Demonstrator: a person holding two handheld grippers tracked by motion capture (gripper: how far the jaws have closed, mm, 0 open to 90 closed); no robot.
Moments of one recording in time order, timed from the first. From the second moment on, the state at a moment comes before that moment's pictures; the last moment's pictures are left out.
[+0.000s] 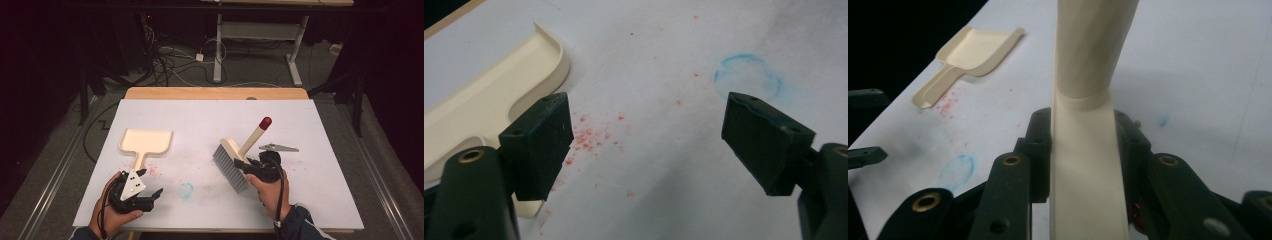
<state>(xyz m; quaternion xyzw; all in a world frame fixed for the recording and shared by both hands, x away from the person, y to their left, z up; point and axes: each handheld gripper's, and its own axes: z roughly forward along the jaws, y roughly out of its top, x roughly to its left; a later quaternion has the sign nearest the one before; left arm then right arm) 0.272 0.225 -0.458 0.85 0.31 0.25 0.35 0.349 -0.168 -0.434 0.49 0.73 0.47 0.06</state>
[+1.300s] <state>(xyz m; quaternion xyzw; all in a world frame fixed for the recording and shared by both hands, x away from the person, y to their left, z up) 0.271 0.227 -0.458 0.85 0.31 0.26 0.34 0.343 -0.127 -0.427 0.35 0.83 0.33 0.29</state>
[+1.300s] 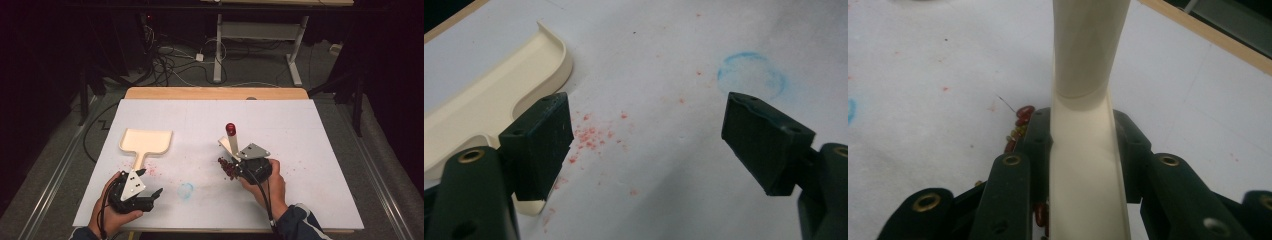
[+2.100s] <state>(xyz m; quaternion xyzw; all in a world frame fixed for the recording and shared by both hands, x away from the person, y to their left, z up) 0.275 0.225 -0.462 0.85 0.31 0.25 0.34 0.444 -0.136 -0.429 0.18 0.87 0.37 0.28</state>
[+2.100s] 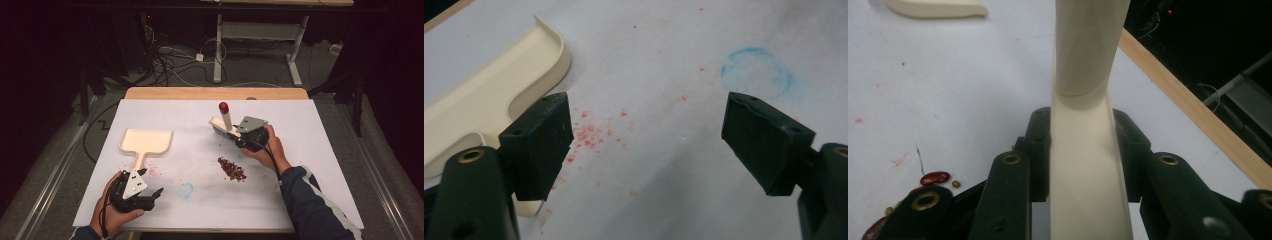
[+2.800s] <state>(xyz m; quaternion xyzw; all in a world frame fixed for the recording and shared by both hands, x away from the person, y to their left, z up) 0.272 0.223 -0.460 0.85 0.30 0.26 0.34 0.379 -0.180 -0.442 0.04 0.88 0.42 0.21</state>
